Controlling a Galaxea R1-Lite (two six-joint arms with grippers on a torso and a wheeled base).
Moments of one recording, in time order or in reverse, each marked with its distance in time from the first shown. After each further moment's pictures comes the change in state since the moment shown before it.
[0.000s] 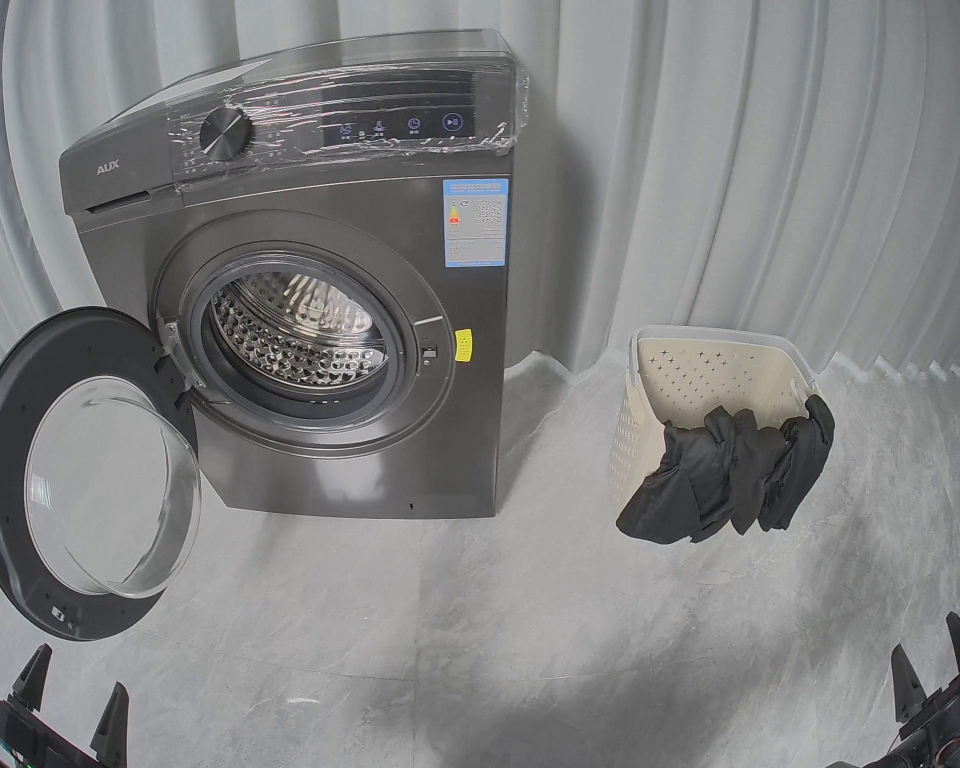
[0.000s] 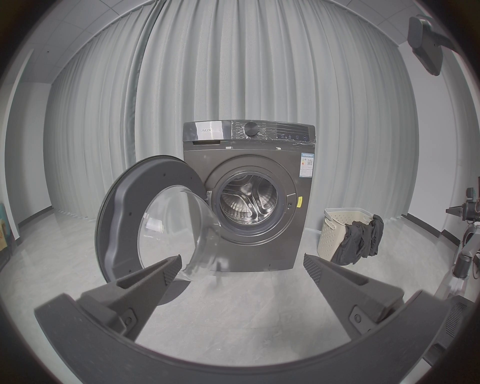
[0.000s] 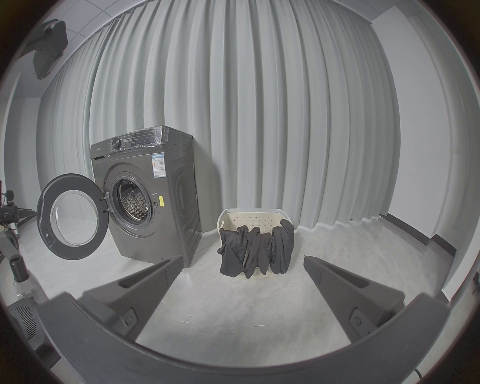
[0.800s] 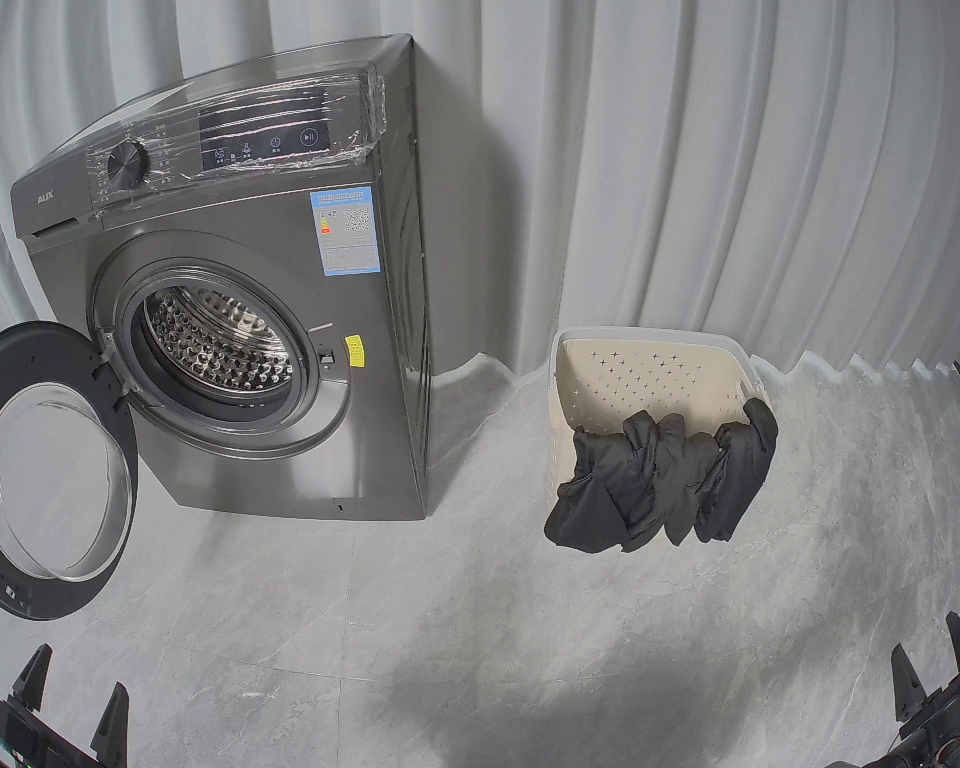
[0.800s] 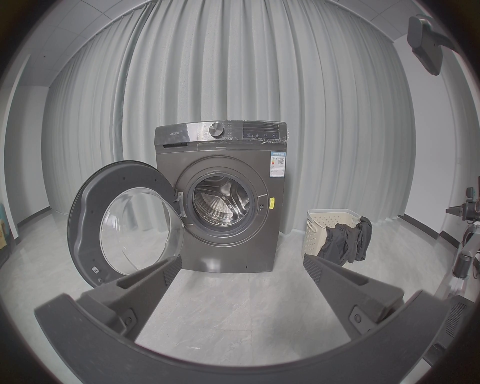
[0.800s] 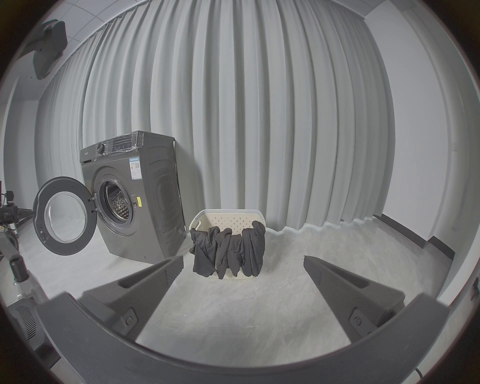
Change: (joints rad) left arm 0.000 0.000 0.000 0.000 0.000 0.000; right arm 0.000 0.001 0.000 0.000 0.000 0.000
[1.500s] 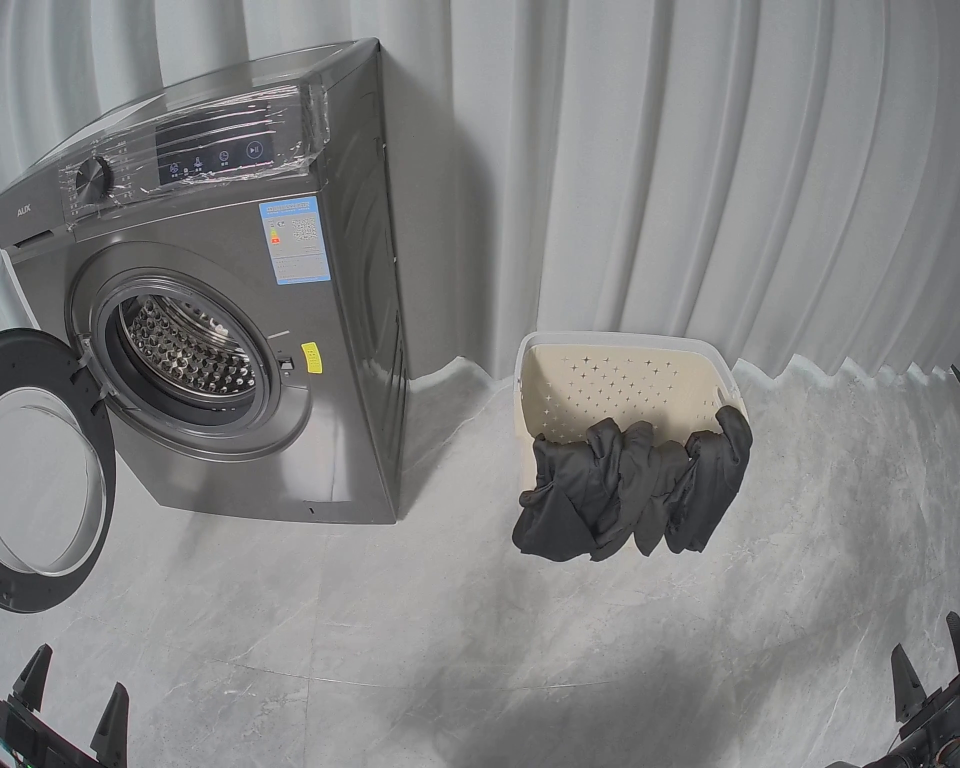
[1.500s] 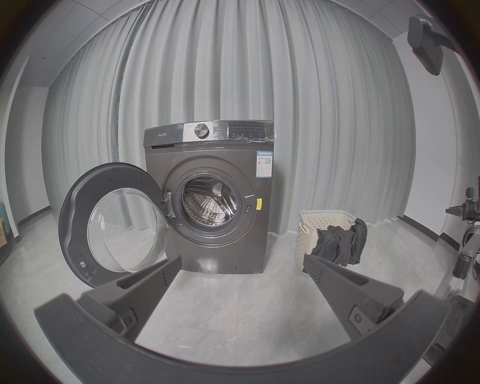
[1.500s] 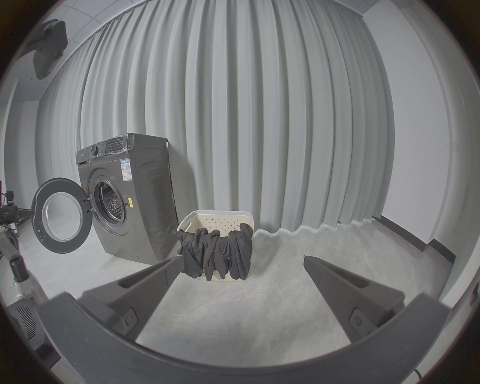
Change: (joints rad) left arm 0.000 0.000 0.000 0.001 0.001 0.000; right arm 0.000 0.001 0.000 -0.001 0.000 0.000
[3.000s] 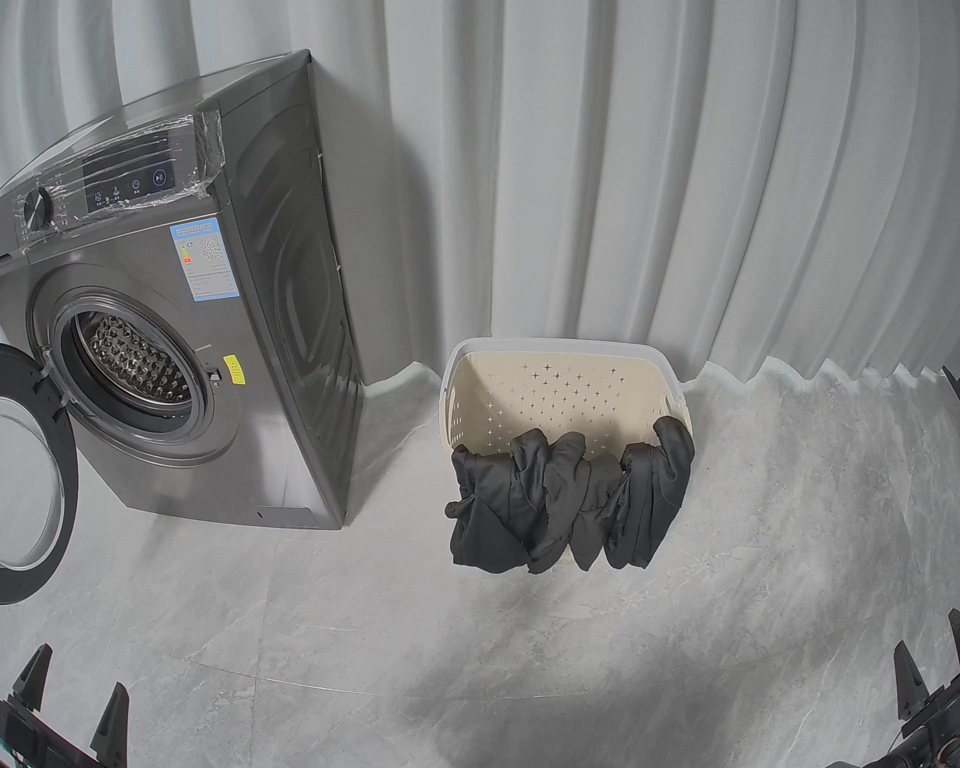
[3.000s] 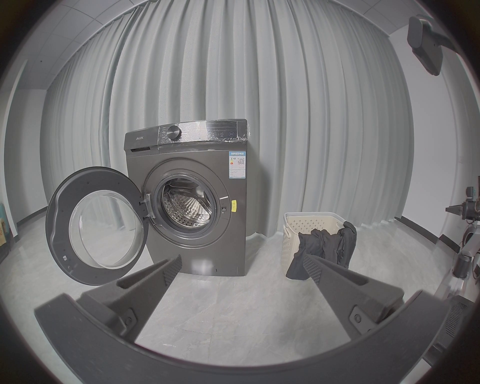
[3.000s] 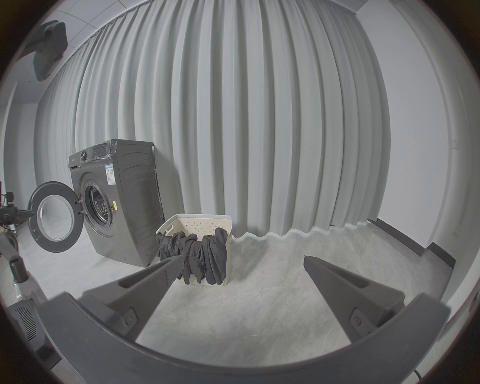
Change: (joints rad) left arm 0.000 0.000 0.000 0.000 -0.001 0.000; right arm -0.001 0.001 0.000 -0.016 0.000 0.001
